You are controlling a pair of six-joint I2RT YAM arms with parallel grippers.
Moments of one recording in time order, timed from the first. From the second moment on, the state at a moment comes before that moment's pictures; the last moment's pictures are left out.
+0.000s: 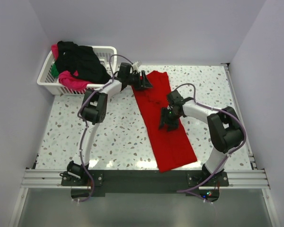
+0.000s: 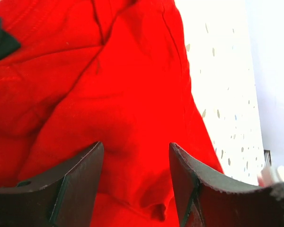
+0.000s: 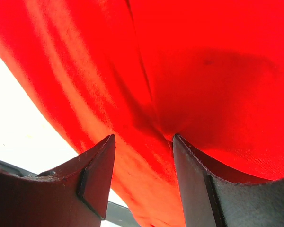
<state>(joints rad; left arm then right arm) -0.34 2.54 2.00 -0.10 0.66 -0.53 0.43 1.76 1.06 -0.59 -0.23 0.56</state>
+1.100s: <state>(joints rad) -0.34 2.43 1.82 0.04 0.65 -0.72 0.54 1.59 0.89 -0.70 -0.17 0.64</state>
